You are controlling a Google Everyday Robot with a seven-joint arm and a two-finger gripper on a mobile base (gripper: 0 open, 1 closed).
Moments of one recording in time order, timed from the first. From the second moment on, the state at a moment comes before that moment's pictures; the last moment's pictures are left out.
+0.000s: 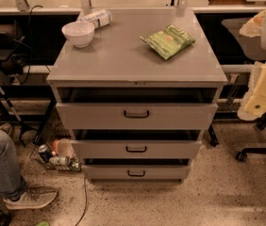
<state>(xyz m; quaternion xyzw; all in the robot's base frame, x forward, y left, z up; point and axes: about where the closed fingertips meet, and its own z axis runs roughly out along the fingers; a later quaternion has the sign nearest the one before) 0.436 -0.206 1.009 -0.60 0.77 -0.07 0.21</state>
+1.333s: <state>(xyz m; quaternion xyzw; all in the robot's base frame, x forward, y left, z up) 0.373 -0.164 0.801 -0.60 0.77 0.12 0.15</state>
